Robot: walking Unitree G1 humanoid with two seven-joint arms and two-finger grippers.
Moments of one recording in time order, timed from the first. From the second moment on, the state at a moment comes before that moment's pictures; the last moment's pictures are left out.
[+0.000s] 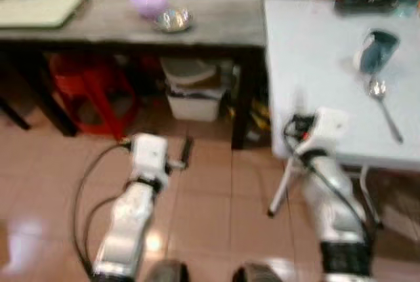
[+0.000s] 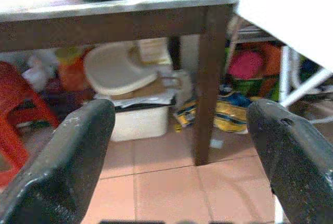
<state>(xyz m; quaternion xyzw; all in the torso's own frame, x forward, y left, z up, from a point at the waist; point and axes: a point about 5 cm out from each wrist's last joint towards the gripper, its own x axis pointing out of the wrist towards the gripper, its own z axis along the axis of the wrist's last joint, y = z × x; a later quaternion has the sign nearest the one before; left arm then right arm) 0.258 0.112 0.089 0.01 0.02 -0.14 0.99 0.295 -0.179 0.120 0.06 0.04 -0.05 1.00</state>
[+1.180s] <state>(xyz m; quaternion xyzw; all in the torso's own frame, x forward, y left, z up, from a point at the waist) 0.263 0.108 0.091 0.01 0.00 -0.14 0.99 0.297 -0.171 0.126 0.06 0.02 -0.02 1.00</state>
